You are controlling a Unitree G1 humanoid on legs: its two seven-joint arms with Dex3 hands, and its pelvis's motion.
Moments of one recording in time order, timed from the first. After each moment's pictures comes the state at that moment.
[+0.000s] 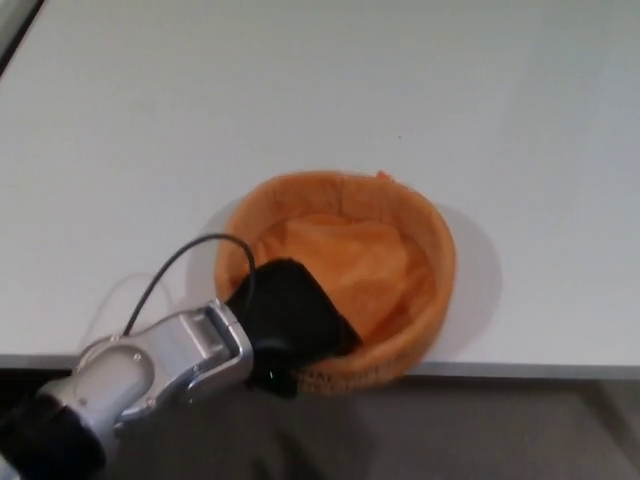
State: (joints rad) left_arm -0.58 0.55 -0.76 0.29 1.03 -0.35 -0.08; right_arm 0.55 -0.42 -0.26 0.08 0.23 -0.30 0.46
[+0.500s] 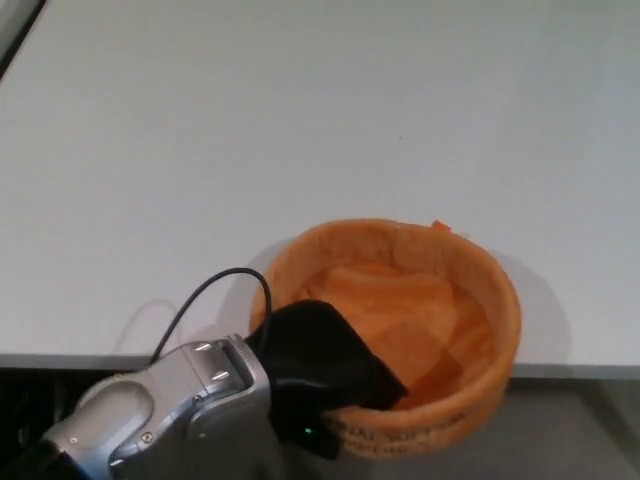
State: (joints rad) left_arm -0.47 0.48 -0.69 0.12 0.83 -0.38 -0.25; right_arm 0.56 -0.42 -0.26 0.08 0.23 -0.30 0.46
